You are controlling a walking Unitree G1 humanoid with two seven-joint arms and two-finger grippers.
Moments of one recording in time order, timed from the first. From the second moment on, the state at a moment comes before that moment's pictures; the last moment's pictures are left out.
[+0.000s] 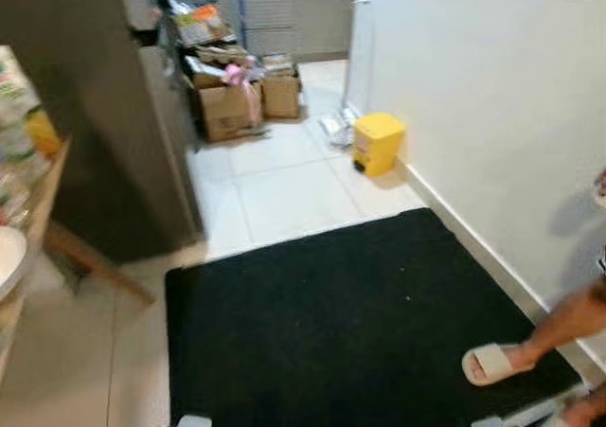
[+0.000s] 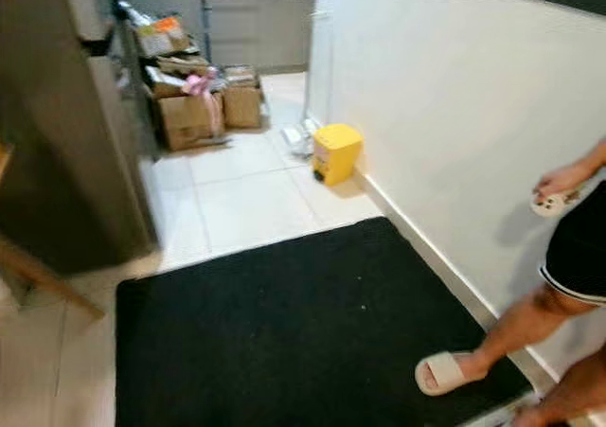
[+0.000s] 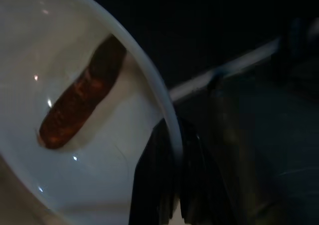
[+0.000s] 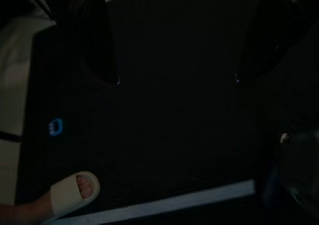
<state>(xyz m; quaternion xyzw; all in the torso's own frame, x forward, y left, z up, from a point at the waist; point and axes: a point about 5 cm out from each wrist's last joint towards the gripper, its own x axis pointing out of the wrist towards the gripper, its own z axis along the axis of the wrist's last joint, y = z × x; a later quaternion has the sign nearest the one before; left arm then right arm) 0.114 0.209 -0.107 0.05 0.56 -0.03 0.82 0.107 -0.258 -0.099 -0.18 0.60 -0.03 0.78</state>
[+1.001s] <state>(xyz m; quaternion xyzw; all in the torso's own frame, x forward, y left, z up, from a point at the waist) 0.122 0.208 -0.104 0.05 0.55 -0.04 0.83 0.124 -0.259 -0.093 -0.19 0.58 -0.02 0.80</state>
